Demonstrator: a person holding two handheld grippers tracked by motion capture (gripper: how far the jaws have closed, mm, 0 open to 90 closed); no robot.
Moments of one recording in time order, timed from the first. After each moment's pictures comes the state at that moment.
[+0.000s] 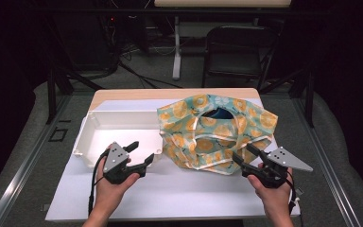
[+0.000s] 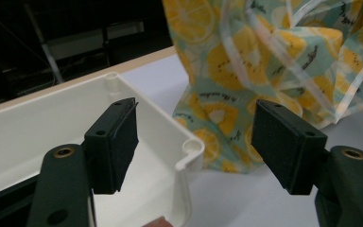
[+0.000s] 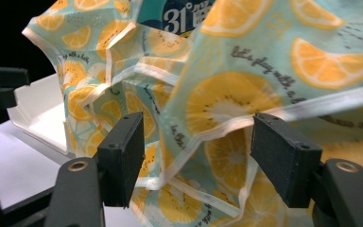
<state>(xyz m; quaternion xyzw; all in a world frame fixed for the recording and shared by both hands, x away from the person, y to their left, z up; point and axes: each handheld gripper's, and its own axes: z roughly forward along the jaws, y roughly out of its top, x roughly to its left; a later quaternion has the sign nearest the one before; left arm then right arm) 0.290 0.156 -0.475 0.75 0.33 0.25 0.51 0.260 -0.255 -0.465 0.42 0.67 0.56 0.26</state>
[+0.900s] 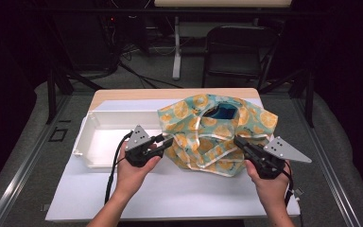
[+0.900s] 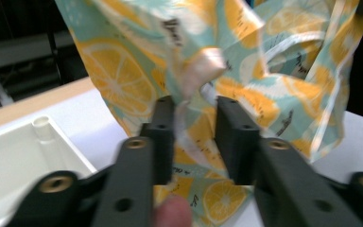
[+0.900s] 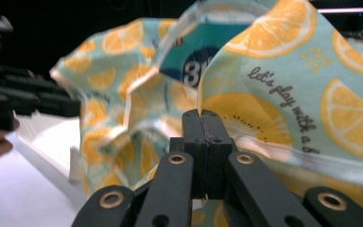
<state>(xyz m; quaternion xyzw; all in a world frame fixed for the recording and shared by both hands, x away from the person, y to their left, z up) 0.327 0.115 -0.458 0.76 0.30 0.18 0.55 0.272 -0.244 -0.435 0.36 0.67 0.58 0.29</state>
